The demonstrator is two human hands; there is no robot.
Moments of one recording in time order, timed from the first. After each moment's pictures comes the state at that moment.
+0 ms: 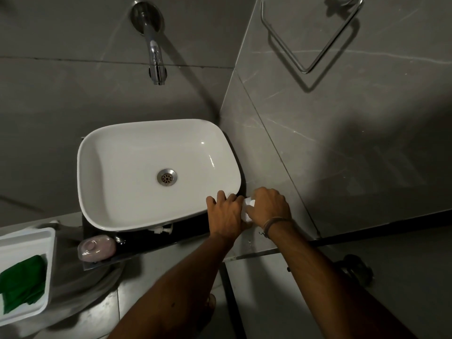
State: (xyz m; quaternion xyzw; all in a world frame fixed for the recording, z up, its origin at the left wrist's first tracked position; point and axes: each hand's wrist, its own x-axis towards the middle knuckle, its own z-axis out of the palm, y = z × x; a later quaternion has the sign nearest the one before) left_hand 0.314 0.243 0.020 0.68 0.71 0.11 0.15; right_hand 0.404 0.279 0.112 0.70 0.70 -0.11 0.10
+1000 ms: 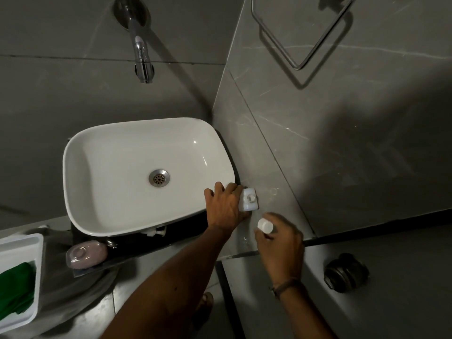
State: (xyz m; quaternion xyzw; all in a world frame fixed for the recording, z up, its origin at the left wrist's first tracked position) left_hand 0.316 0.269 0.016 0.69 0.69 0.17 0.16; right_hand 0.440 0.185 0.112 0.73 0.63 -0.14 -0.23
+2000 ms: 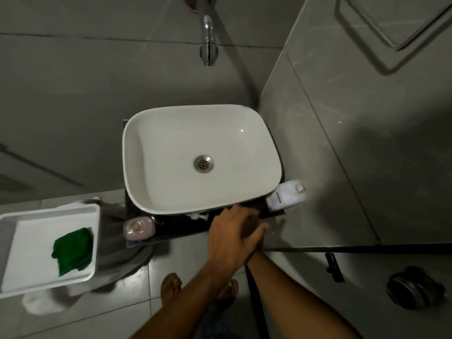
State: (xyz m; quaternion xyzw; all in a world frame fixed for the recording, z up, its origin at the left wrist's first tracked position) left_hand 0.239 0.146 0.028 0.57 0.68 0.41 0.23; right_hand 0.327 0.189 -0.031 0.74 0.55 -0.35 -0.17
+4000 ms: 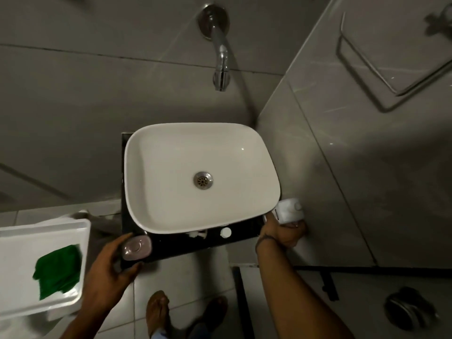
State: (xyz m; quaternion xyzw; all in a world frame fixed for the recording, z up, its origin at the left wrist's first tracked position) left_hand 0.000 0.030 -0.084 0.42 0.76 0.39 0.31; right_hand 0.323 0.262 0.007 0.81 0.16 -0.21 -0.53
